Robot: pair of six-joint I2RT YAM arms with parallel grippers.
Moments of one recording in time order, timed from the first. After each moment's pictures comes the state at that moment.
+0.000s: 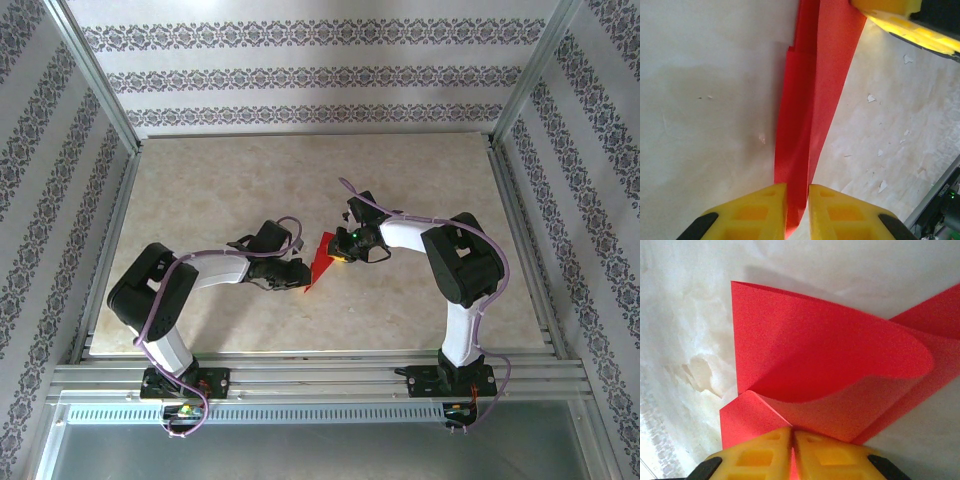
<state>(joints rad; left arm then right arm) -0.56 1.70 0.81 -0.15 0.51 -0.68 0.46 1.94 1.10 -0.29 -0.48 0.73</state>
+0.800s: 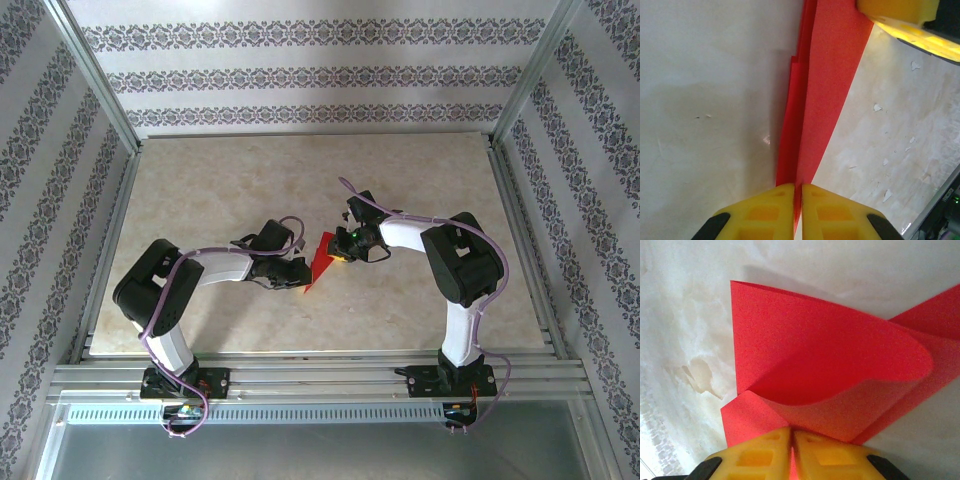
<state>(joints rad) -0.56 1.74 0.83 -0.14 0.50 -0.68 0.46 1.95 1.10 -0.30 -0.48 0.73</state>
